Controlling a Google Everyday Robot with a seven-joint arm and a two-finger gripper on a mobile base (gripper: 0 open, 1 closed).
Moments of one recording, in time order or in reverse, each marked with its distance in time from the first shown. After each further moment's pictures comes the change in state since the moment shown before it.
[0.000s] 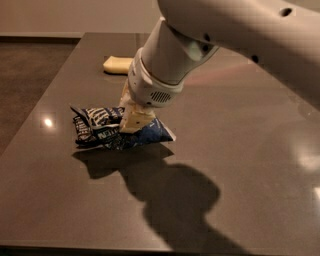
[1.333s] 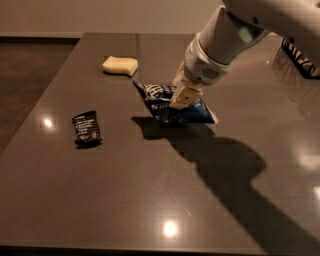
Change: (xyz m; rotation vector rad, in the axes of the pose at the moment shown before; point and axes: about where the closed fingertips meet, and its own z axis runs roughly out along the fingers) arm 0.124 -0.059 -0.036 0.071 0.099 0.223
